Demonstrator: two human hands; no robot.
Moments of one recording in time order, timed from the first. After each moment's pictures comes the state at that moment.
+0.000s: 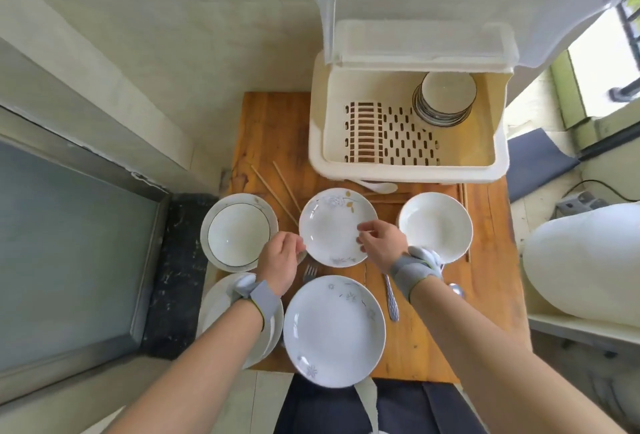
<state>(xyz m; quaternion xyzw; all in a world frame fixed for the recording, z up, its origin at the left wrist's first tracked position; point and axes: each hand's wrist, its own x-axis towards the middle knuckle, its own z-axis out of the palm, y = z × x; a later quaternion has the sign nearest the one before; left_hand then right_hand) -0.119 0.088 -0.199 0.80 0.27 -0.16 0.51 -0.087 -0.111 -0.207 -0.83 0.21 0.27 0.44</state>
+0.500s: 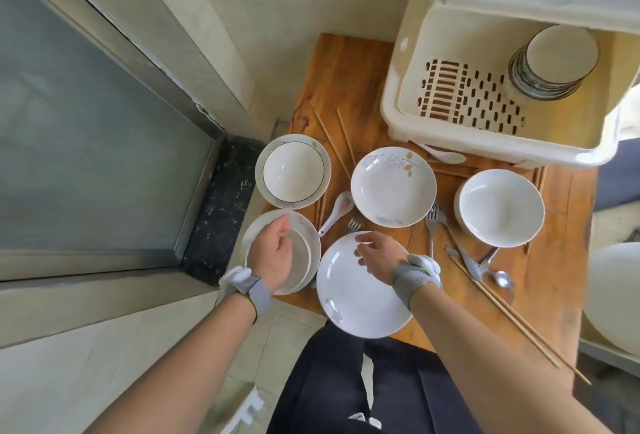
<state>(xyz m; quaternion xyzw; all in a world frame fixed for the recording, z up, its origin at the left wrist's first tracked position) -0.231 0.154 -0.192 0.85 0.31 -0.12 0.41 -0.169 -0.050 -0.252 -0.79 0.11 0.44 0.40</state>
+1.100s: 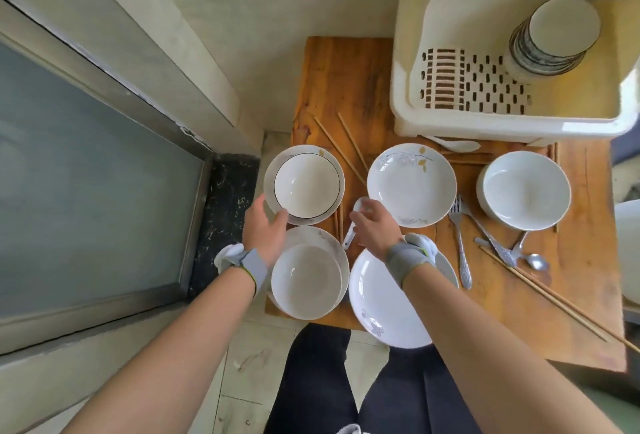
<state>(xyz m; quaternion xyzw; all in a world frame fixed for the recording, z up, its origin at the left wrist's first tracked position) -0.164 0.229 -0.206 0.81 0.34 -0.12 0.45 -0.139 0.033 -0.245 -0.77 0.21 0.34 0.50</state>
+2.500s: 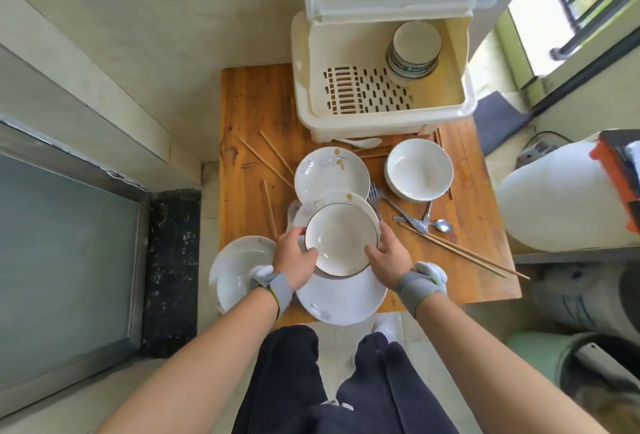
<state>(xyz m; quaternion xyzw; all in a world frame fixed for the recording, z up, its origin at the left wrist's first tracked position) -0.203 0.098 -0.187 0.84 0.16 -0.29 0.43 -0.229 -0.084 -0.195 -0.81 0.28 0.25 0.45</state>
